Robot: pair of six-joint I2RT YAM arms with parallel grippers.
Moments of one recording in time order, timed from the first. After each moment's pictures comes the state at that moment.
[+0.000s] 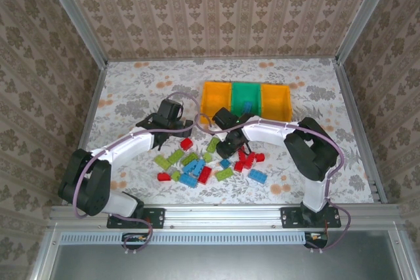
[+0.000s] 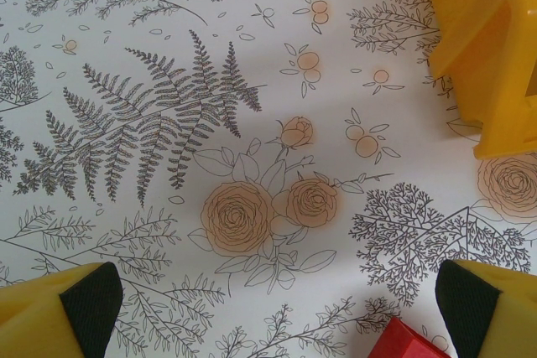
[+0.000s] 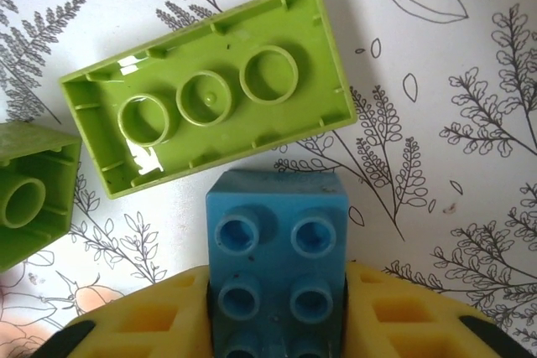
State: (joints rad) left arm -0.54 1.41 0.82 -0.29 -0.24 -0.17; right arm 0.73 1.87 1.19 -0.62 -0.08 0.00
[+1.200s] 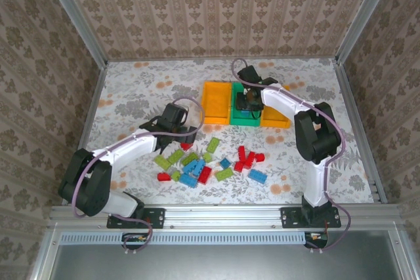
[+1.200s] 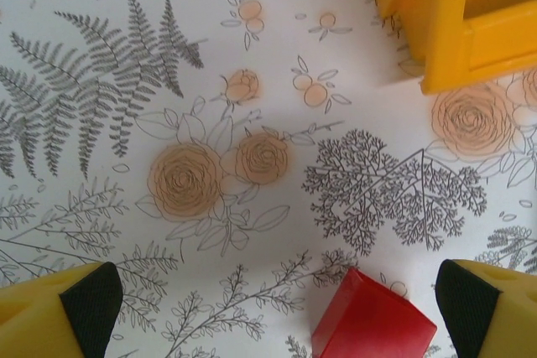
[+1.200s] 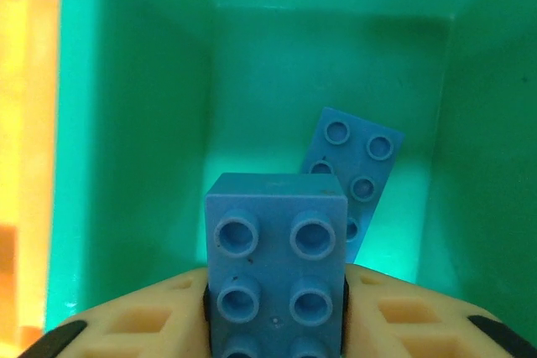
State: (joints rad) left arm -0.60 1.41 0.80 -0.35 -0.19 -0.17; right arm 0.40 2.00 1.54 -0.68 0.05 0.44
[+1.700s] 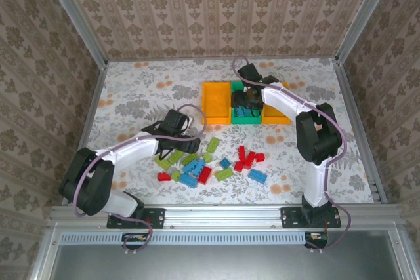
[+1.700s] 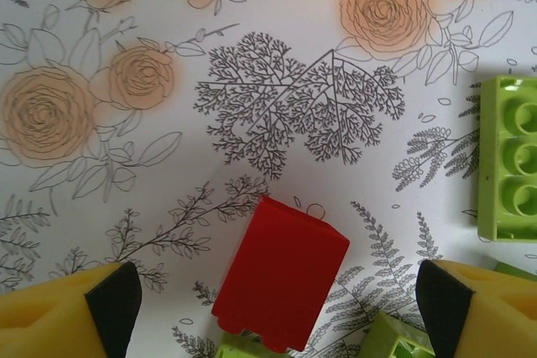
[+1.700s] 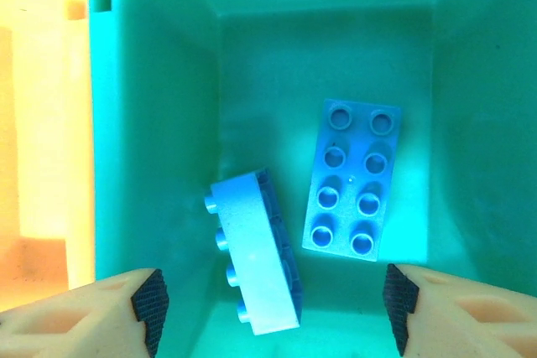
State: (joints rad) left arm -0.62 1.42 0.75 -0.37 -0.01 -0.16; right arm 0.40 1.98 1.56 -0.69 0.05 0.47
